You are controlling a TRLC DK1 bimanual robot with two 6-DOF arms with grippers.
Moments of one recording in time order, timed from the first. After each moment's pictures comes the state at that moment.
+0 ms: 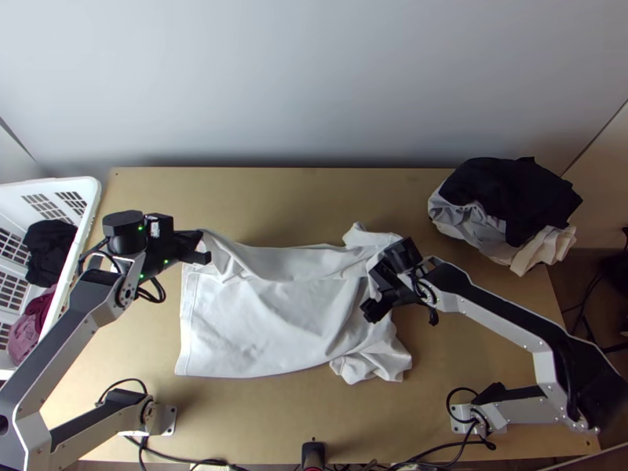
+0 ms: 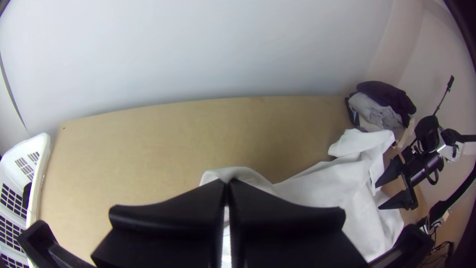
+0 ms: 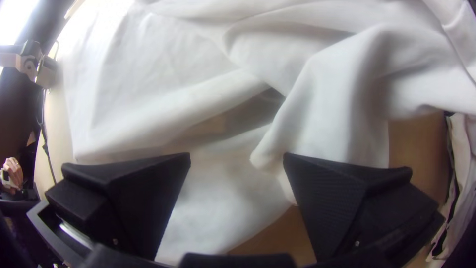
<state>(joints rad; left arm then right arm) -0.13 1.15 0.88 -0.26 0.20 -0.02 0.58 1.51 0.89 -0.50 -0.20 -0.14</state>
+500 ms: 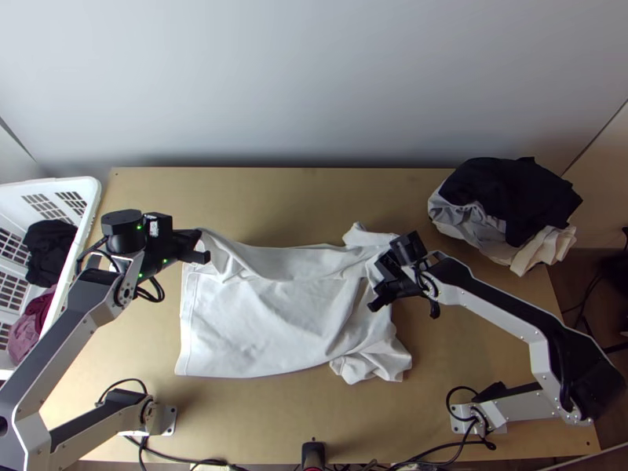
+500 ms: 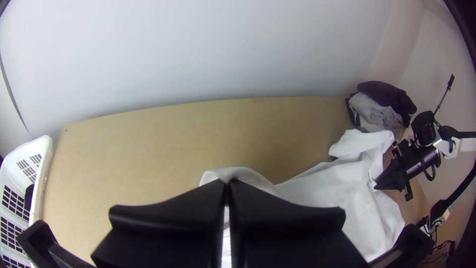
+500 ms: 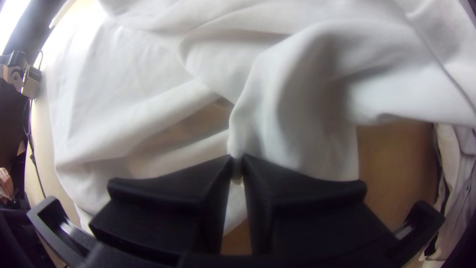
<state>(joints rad) -0.13 1.15 0.89 -0.27 0.20 -0.01 0.52 1.54 0.89 -0.46 -0.15 -0.17</state>
